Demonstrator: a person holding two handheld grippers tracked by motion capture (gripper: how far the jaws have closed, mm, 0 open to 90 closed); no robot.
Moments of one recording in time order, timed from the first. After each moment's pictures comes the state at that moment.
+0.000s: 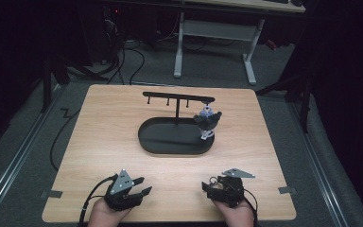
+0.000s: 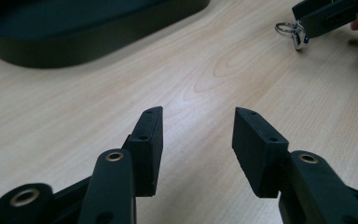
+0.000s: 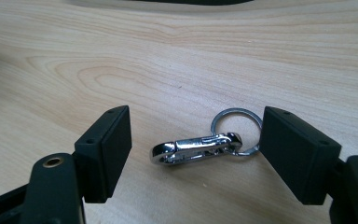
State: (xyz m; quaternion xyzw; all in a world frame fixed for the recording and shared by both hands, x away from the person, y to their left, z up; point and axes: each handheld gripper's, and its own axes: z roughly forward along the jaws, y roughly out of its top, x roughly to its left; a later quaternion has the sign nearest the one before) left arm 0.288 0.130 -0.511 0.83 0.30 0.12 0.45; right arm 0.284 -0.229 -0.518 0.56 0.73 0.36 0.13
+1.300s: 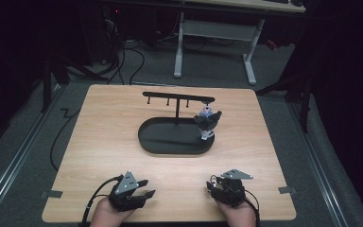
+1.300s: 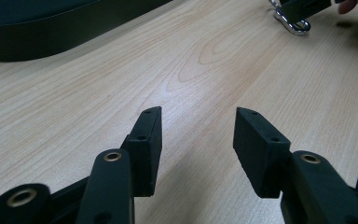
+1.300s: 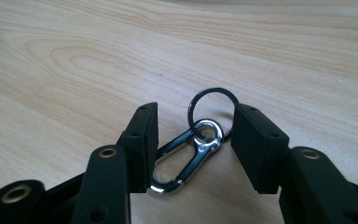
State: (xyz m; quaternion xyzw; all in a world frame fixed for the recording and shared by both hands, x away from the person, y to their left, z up) left arm 0.290 0.121 -0.521 0.84 0.29 0.09 0.44; right arm 0.281 -0.231 -0.520 0.54 0.76 0.33 0.16
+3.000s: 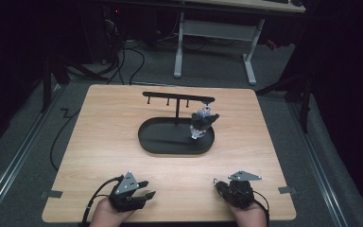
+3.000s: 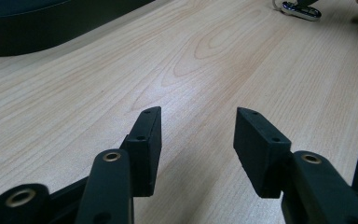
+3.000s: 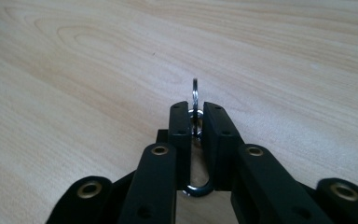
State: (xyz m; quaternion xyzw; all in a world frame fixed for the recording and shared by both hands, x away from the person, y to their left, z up) left arm 0.292 0.121 -0.525 0.85 0.28 0.08 0.44; right arm 0.271 -0.254 -0.510 0.52 0.78 0.32 0.14
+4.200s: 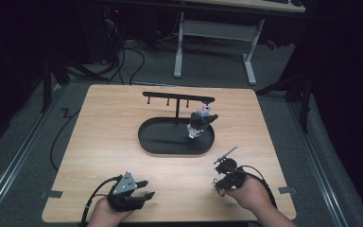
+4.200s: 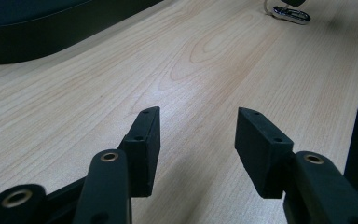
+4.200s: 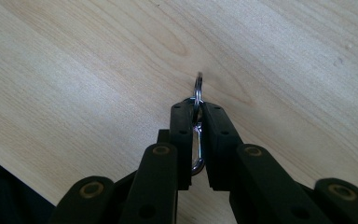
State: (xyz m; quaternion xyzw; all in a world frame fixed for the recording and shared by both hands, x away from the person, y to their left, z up) left arm 0.291 0.126 -0.521 0.85 0.27 0.08 0.45; right arm 0.332 -0.229 -0.474 0.50 0.86 0.10 0.01
